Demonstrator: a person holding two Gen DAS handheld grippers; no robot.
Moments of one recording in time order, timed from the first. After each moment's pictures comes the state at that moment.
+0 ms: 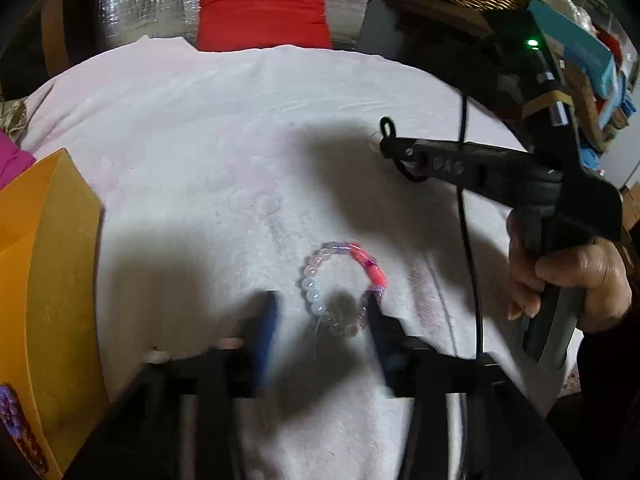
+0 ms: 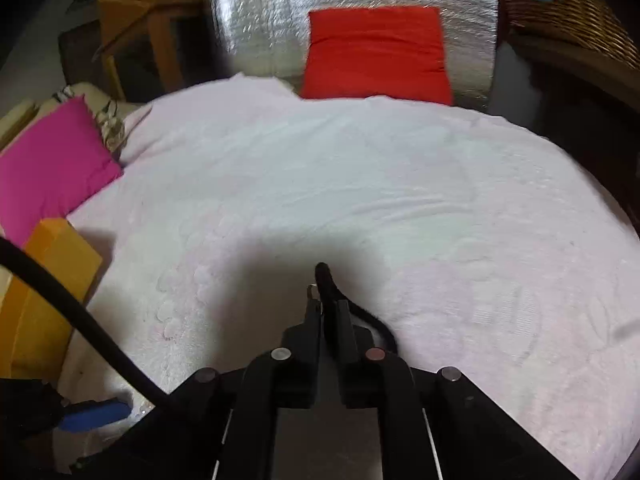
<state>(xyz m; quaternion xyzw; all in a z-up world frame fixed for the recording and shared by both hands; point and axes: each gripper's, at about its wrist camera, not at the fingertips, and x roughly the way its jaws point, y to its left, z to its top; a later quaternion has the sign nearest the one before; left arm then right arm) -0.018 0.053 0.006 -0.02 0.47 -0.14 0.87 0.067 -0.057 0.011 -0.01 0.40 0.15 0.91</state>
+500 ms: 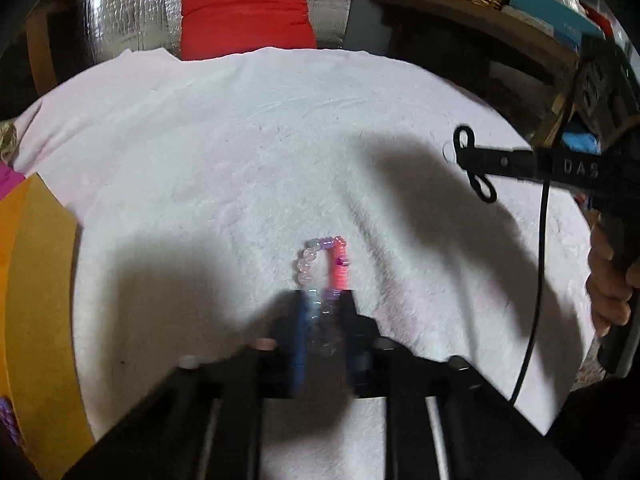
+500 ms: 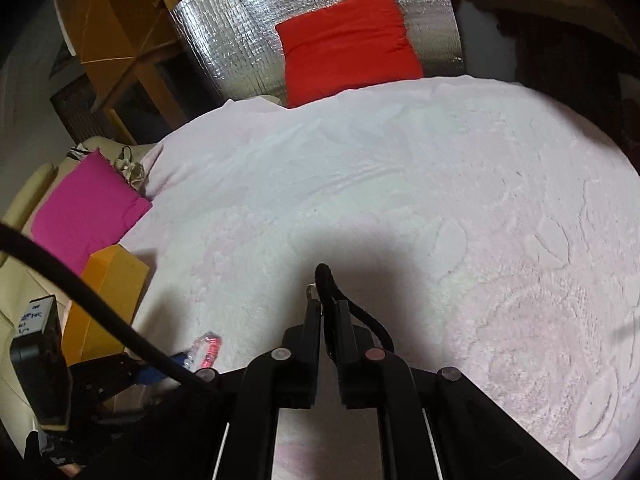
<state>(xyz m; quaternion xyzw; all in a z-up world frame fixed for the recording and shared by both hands) -0.007 0.018 -0.002 0.00 0.46 -0.14 0.88 0.030 -0.140 0.031 0.10 0.43 0.18 0.88</state>
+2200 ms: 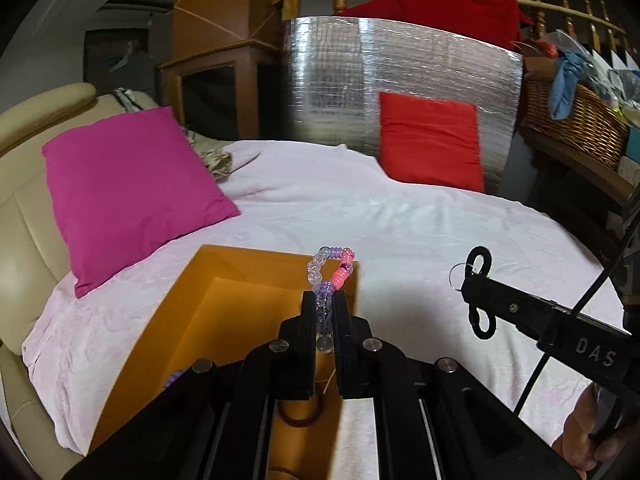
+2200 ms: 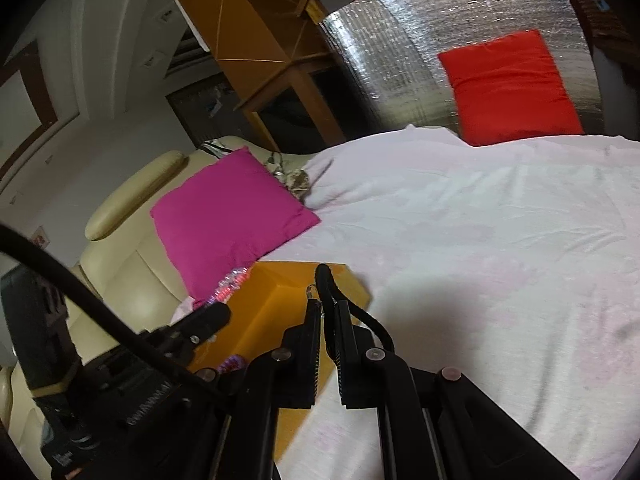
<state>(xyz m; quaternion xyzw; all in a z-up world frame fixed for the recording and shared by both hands) -0.097 0.163 0.102 -0.06 0.28 0.15 0.95 -0.024 0.048 0.088 0.12 0.32 0.39 0.85</state>
